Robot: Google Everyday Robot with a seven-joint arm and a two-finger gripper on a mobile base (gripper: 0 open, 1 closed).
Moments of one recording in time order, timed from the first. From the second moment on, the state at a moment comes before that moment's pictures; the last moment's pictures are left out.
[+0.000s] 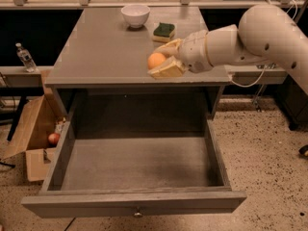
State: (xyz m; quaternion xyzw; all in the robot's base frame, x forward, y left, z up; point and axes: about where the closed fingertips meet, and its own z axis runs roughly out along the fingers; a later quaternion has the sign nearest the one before) arm 0.620 -0.015 0.909 -0.59 0.61 0.19 0.49
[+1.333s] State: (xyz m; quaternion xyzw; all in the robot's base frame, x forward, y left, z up) arm 0.705 -0.030 0.894 -0.51 0.66 0.19 0.52
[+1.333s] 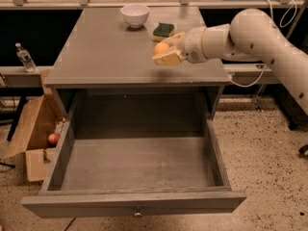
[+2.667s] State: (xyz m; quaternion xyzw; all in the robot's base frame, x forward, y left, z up) arm 0.820 -0.061 0.845 -0.40 0.77 0.21 0.44
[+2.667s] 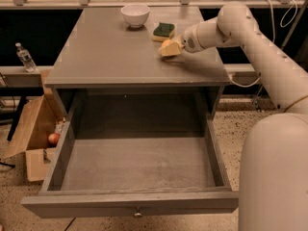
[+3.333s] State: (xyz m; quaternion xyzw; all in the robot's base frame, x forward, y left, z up) arm 0.829 -0.067 0.846 -0.38 0.78 0.22 0.45
